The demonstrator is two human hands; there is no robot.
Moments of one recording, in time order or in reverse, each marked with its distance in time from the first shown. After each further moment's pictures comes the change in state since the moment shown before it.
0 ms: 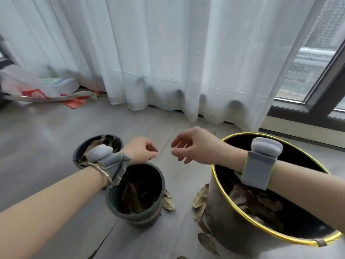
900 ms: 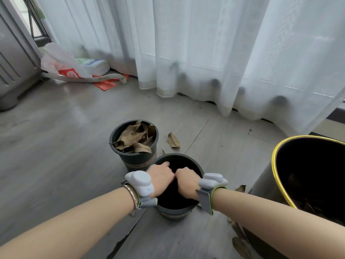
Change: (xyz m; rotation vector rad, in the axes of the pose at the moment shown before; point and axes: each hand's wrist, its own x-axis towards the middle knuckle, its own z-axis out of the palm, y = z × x) left_hand -0.025 -0.087 0.063 0.769 -0.201 0.163; right_hand 0.080 0.020 0.171 -0.629 -0.321 0.174
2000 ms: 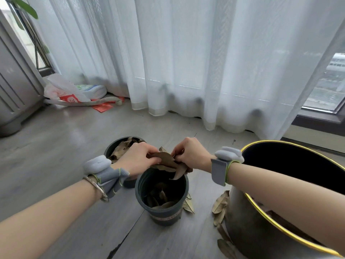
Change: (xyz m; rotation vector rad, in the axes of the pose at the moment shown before) left_hand -0.053 -0.018 -0.095 -0.666 0.394 -0.186; right_hand -0.059 0.044 -0.090 0.448 0.440 -0.208
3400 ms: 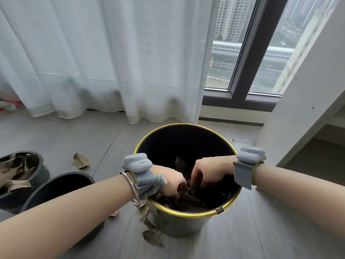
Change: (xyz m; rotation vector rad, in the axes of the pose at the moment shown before) left_hand 0.037 0.241 0.141 0.483 -0.847 0.589; right_hand -0.154 0.164 -0.118 -0.296 -0.598 0.479
